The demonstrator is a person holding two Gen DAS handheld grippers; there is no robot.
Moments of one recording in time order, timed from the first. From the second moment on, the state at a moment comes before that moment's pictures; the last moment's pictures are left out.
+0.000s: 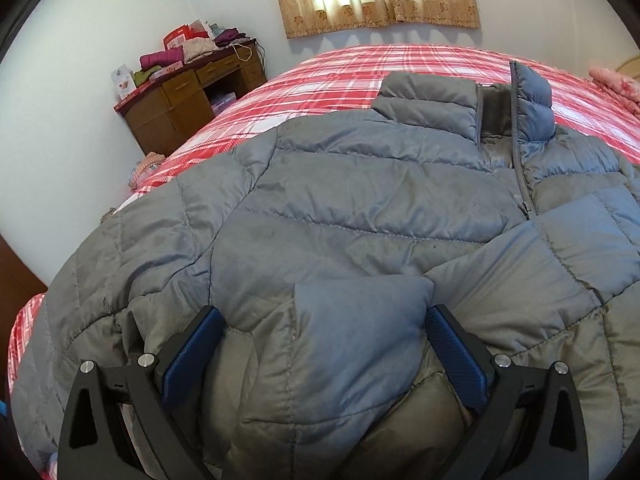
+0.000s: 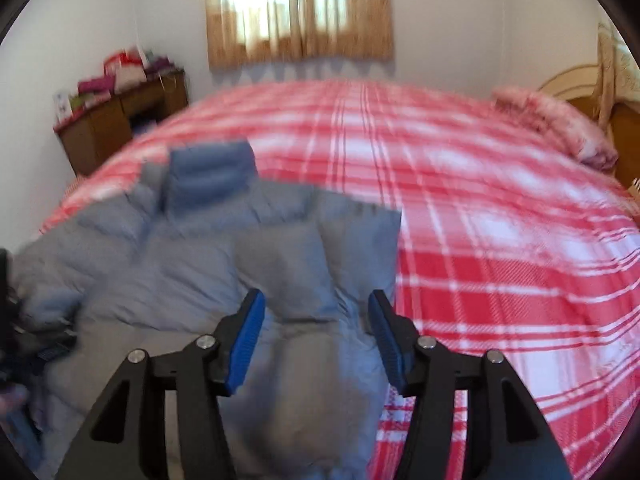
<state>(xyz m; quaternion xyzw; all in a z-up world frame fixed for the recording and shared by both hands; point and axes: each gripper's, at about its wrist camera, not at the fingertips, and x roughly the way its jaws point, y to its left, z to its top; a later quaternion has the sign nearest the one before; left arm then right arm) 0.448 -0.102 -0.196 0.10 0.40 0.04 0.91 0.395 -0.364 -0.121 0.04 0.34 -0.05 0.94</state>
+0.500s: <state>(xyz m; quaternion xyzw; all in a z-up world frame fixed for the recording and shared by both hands) 0.450 -0.098 -0.194 0.10 0.40 0.04 0.91 0.414 -0.317 -0.180 0.00 0.40 0.00 0.92</state>
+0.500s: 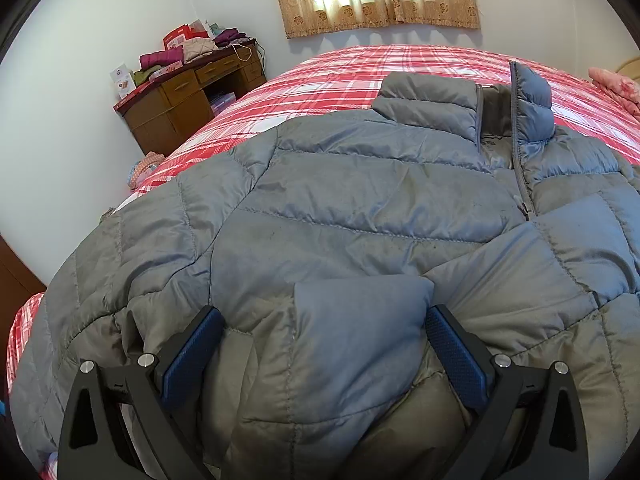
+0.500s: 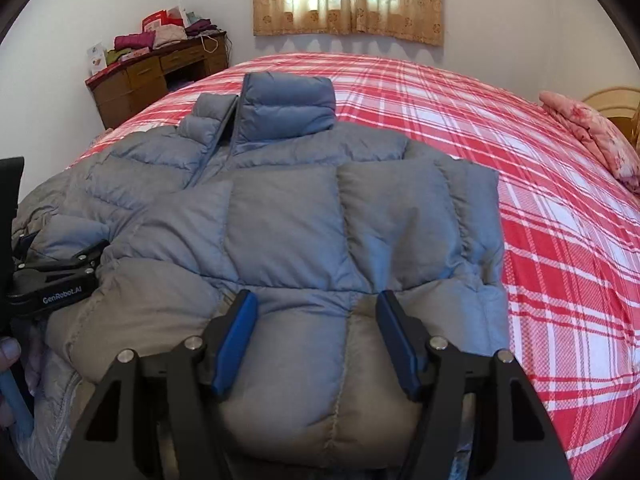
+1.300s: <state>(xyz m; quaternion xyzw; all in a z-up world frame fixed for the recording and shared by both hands) 0.450 -0.102 -0.186 0.11 0.41 0.03 0.91 0.420 -0.306 -0.188 -0.03 0.42 -0.02 0.91</state>
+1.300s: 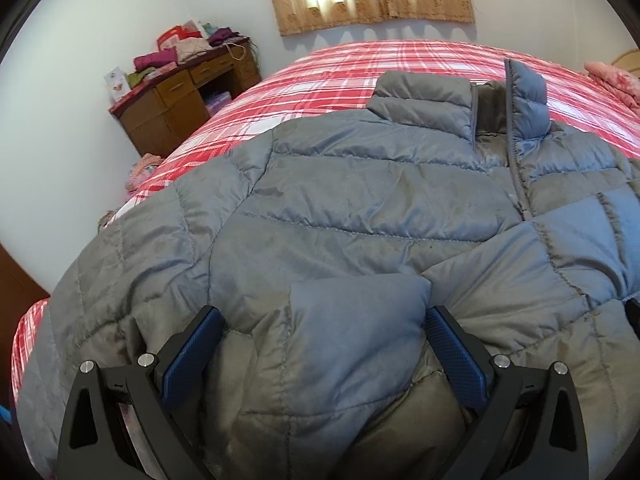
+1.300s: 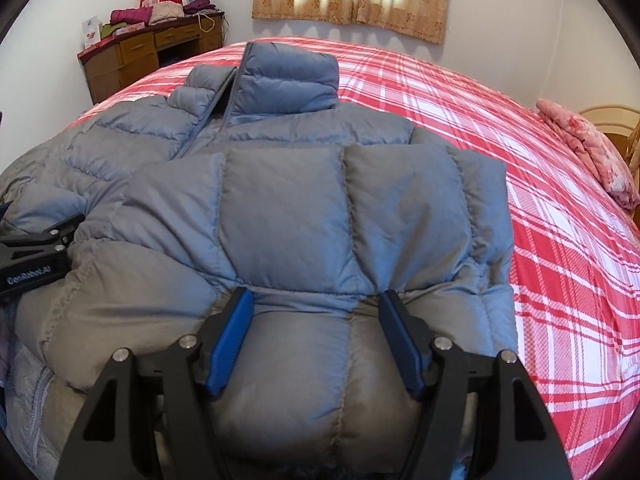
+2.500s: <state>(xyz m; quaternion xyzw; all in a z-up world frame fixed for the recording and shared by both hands) 0.321 0.056 0.012 0.12 0.21 0.12 0.96 0.317 -0.341 -0.138 0.02 0.34 -0.01 0.94</state>
